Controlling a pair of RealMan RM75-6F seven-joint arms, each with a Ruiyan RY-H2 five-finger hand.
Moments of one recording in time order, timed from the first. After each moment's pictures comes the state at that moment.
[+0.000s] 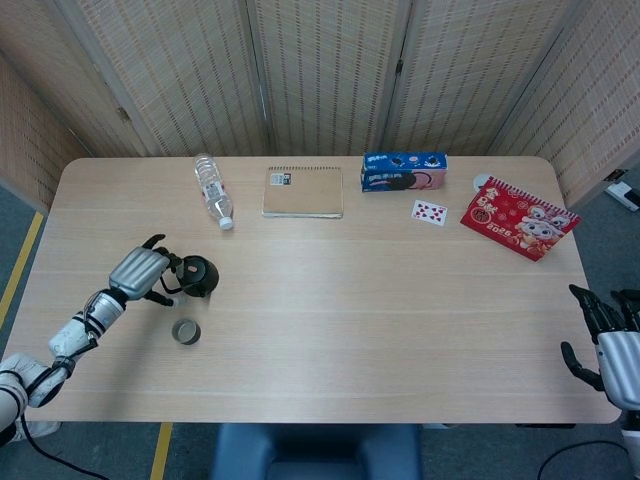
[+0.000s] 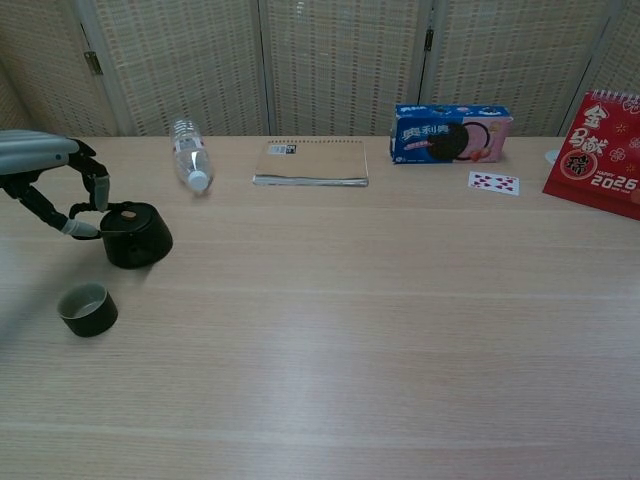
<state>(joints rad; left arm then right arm) -0.75 -1.45 0.05 -0.84 1.61 0.89 -0.44 0.02 -1.01 0.05 -1.68 -1.54 1.54 0.03</state>
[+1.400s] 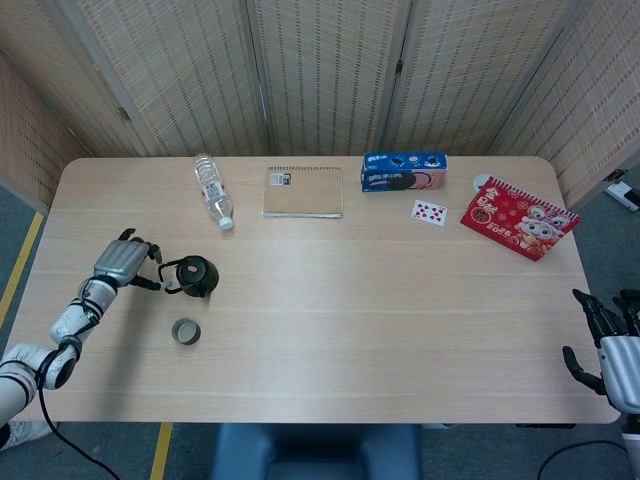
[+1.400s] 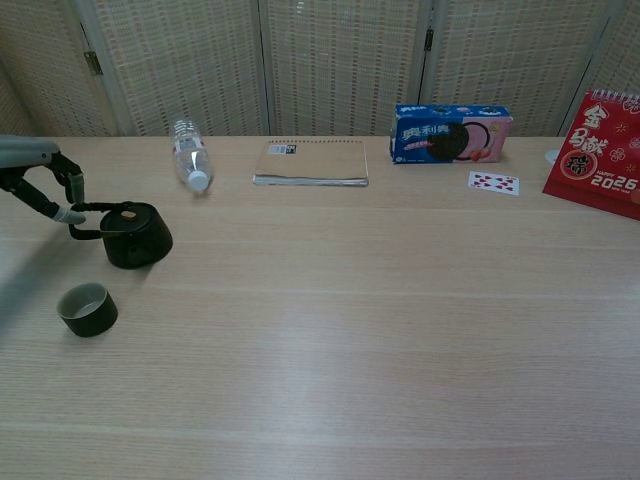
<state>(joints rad) -0.78 -1.44 -0.05 -0.87 1.33 0.58 -0.23 0.01 -1.03 0.04 -1.65 -1.53 1.53 0.05</state>
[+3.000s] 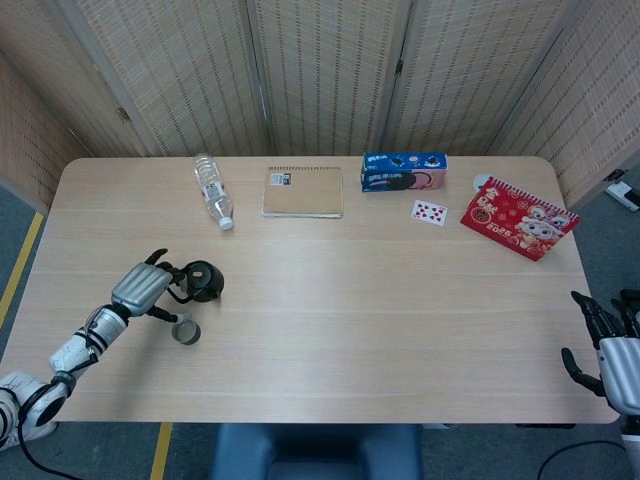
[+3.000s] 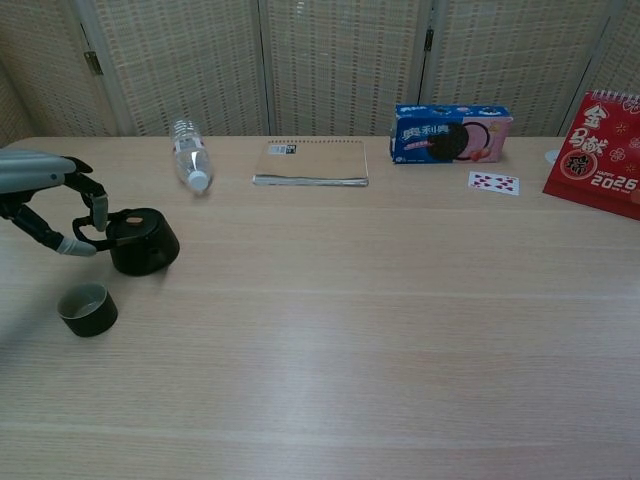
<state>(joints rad) -0.72 -1.35 0.02 -1.12 1.52 0.83 -0.22 0.00 -1.04 0.04 -1.64 -1.53 1.53 0.07</state>
